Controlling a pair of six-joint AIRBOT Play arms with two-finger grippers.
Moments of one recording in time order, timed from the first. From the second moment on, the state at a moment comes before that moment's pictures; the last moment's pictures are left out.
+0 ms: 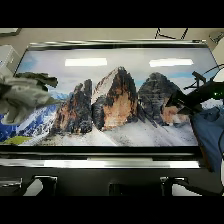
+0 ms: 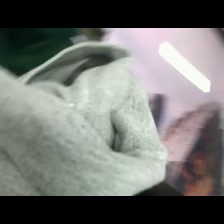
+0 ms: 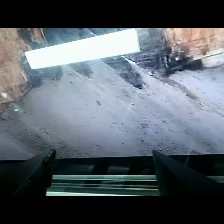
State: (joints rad) left arm 0.53 -0.97 1.14 0.79 -0.97 -1.38; right arm -0.20 -1.39 1.43 -1.22 1.58 1.68
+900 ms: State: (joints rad) left arm -0.79 -1.42 1.11 0.63 -0.58 -1.63; right arm -0.20 -1.22 1.43 -1.29 1.55 1.64
